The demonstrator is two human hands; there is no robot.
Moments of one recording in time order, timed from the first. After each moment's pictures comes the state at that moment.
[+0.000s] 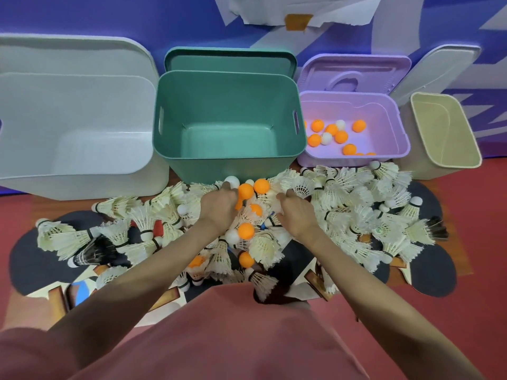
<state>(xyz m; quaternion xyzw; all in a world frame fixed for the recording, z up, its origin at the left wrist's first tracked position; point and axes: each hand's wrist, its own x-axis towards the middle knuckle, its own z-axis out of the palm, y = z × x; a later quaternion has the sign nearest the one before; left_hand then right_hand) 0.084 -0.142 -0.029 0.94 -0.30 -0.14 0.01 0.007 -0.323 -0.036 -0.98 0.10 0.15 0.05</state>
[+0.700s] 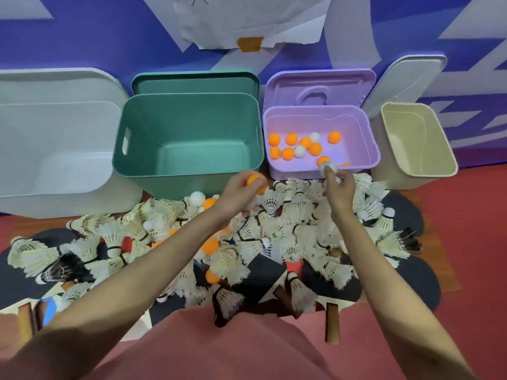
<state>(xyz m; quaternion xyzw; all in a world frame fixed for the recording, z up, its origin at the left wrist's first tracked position) 0.062 -0.264 0.059 0.75 -0.07 -0.33 0.56 0.005 -0.485 -0.007 -0.70 0.42 -0.20 0.55</state>
